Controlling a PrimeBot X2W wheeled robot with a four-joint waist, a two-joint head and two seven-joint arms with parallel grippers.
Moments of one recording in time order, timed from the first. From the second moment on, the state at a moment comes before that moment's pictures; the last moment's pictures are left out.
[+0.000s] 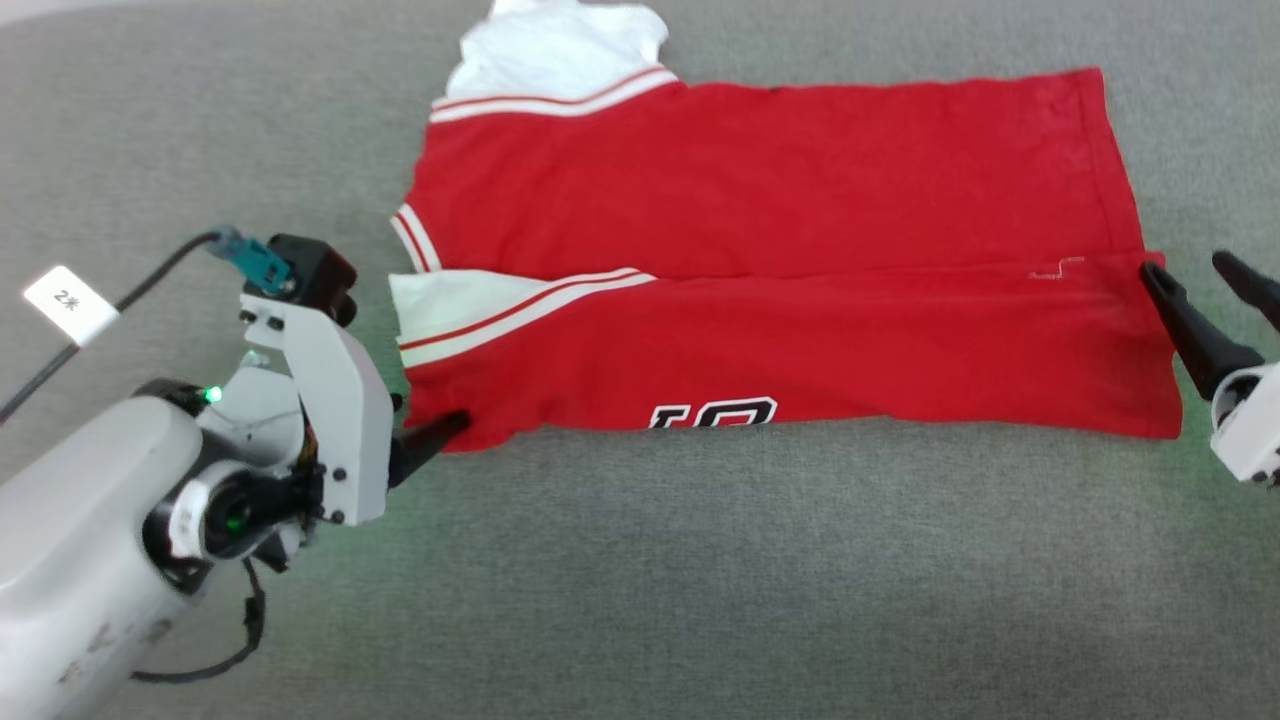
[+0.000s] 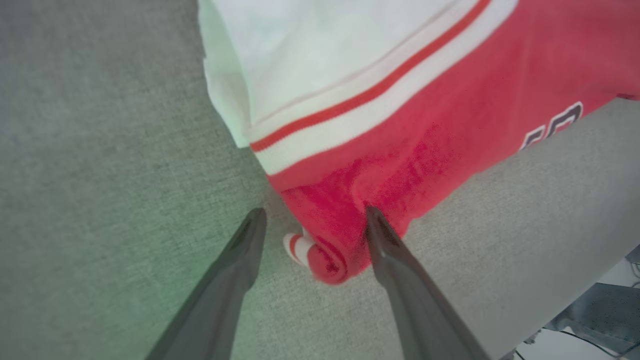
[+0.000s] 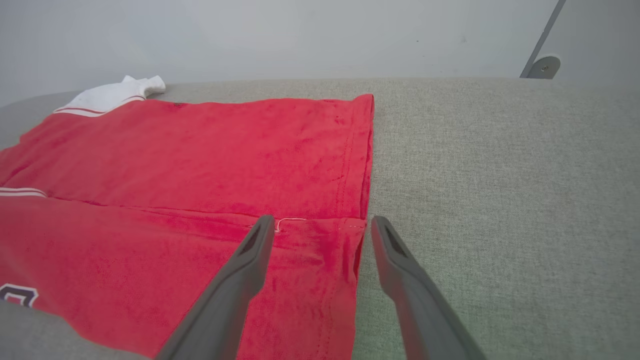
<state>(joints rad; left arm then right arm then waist) -0.84 0.84 -0.92 0.07 -1.27 0.15 0.62 -0.47 -0.56 0.18 0.20 0.74 0.13 0.27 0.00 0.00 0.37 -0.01</state>
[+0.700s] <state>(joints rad) -0.87 0.76 -0.90 0.27 -1.37 0.00 0.64 -0.51 -0.69 0.32 0.07 0.76 0.13 0.66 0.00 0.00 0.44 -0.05</state>
